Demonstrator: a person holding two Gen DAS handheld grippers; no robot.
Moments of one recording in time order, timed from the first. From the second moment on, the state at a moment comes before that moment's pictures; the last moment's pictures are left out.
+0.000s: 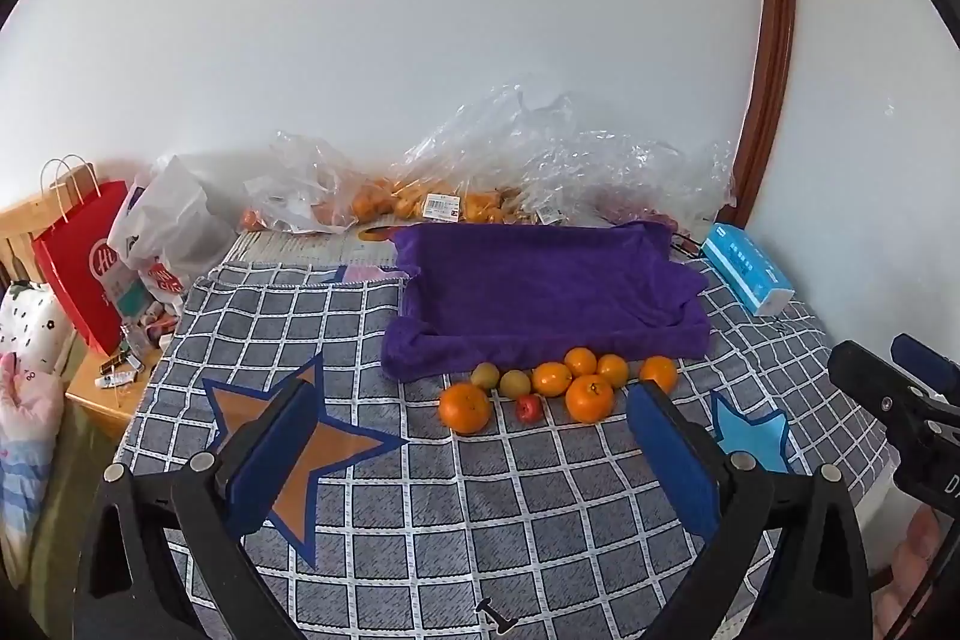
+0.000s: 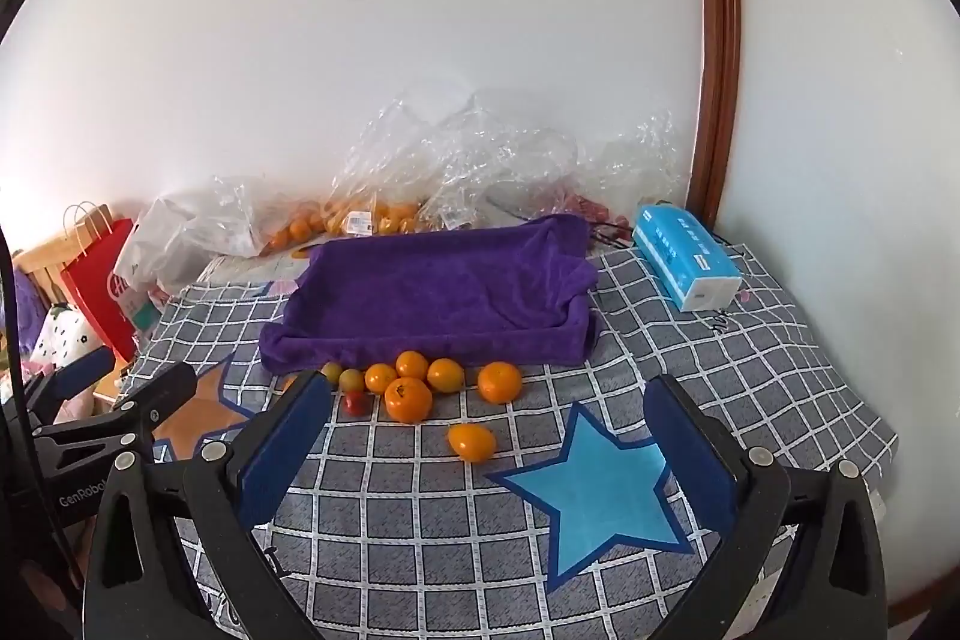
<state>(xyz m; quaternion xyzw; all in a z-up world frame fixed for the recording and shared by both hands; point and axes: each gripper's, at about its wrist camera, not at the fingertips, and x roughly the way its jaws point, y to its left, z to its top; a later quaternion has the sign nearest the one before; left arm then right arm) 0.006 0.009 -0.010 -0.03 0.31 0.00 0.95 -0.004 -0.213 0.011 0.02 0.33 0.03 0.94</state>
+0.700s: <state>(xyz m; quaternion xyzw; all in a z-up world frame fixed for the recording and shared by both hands) 0.005 0.012 -0.010 -0.04 0.31 0.01 0.95 -0.006 -0.211 0.009 0.02 0.32 0.04 0.95</state>
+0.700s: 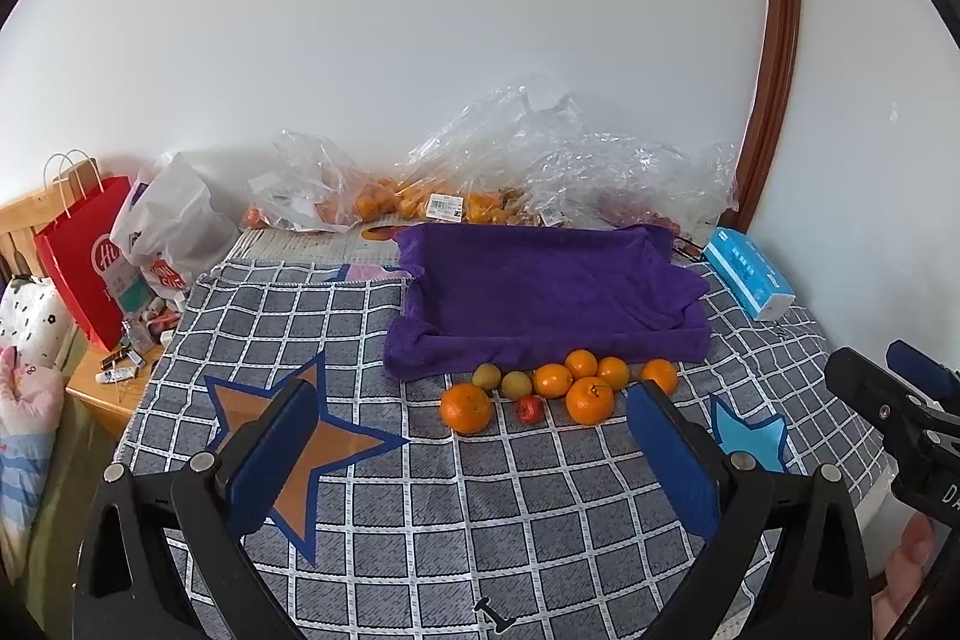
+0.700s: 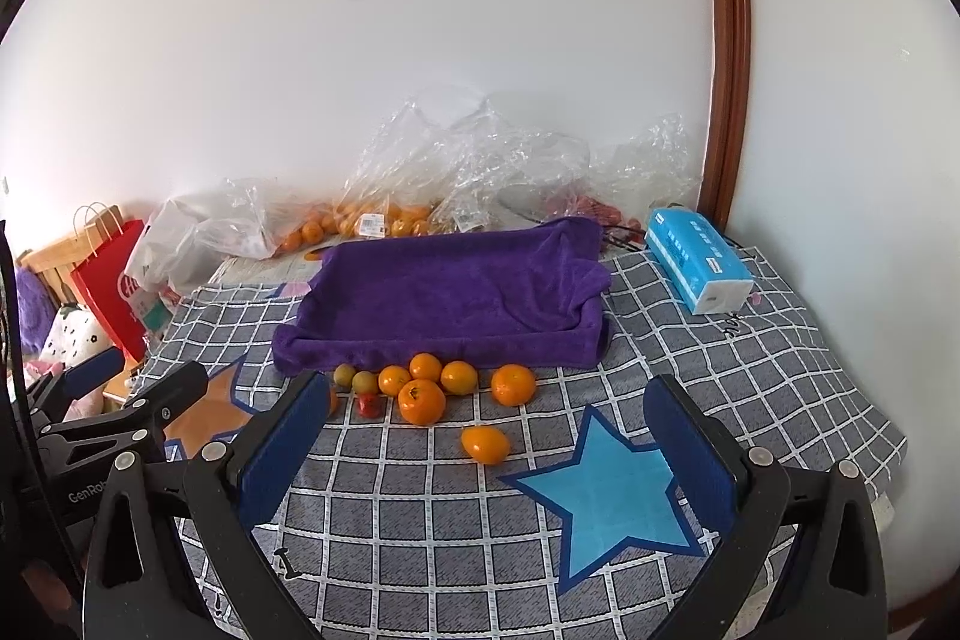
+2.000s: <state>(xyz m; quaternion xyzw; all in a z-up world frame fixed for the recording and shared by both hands) 0.000 0.014 -0.007 -0.04 0.30 0.01 0.95 -0.007 -0.207 0.010 0.02 0.31 0.04 0.95</state>
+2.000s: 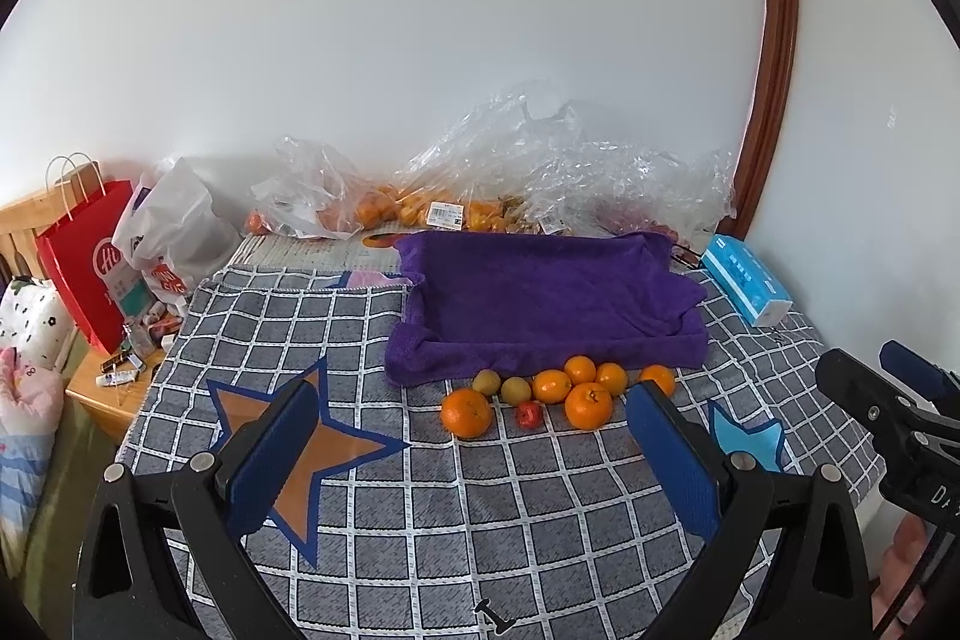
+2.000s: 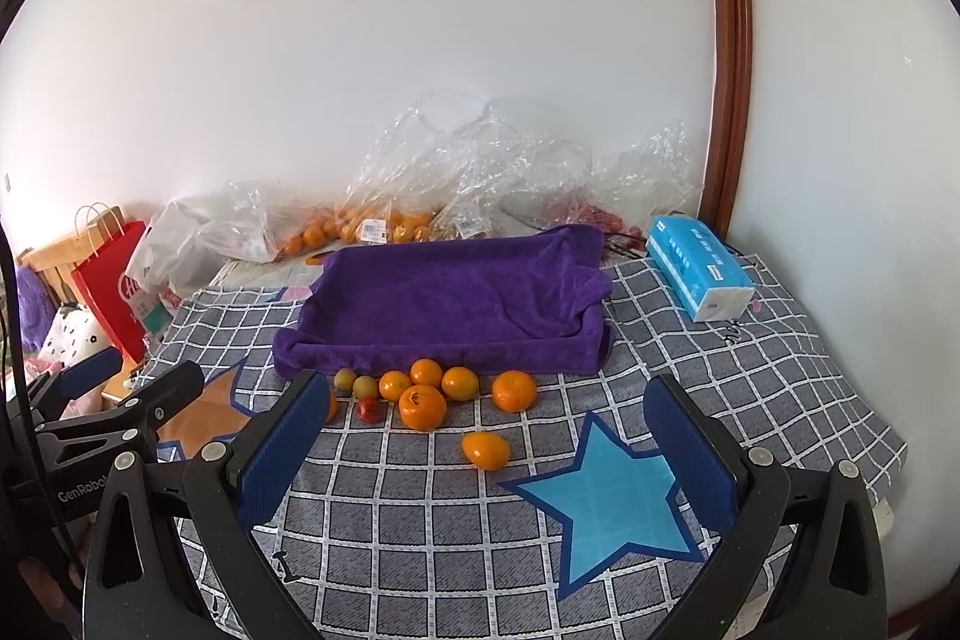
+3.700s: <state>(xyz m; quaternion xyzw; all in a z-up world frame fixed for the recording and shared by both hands) 0.059 0.053 -0.066 -0.08 0.31 0.01 0.95 0.065 -0.201 -0.060 0.00 0.34 0.01 0.94</state>
